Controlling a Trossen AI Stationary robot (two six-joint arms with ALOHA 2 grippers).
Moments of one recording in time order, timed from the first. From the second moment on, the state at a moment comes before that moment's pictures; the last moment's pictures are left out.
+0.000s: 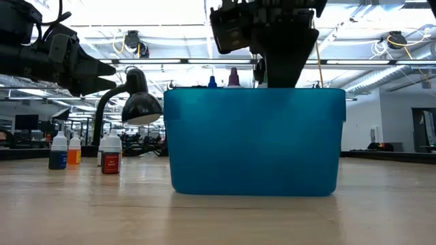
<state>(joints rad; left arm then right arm) 0.19 0.13 0.01 0.08 -0.18 -0.08 0.28 2.01 1.62 -0.99 -0.06 0.49</state>
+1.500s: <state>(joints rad) 0.19 0.13 0.01 0.08 -0.18 -0.08 0.30 1.17 1.62 -1.07 -0.10 0.33</state>
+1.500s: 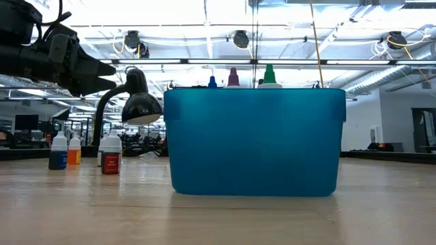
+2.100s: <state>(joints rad) 0.19 0.13 0.01 0.08 -0.18 -0.08 0.22 0.49 0.88 -0.54 -0.02 -0.07</state>
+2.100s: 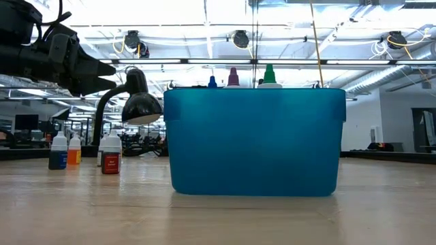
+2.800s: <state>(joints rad) 0.19 0.13 0.01 0.08 -0.18 -0.08 0.18 0.06 0.22 0.02 0.08 -0.19</state>
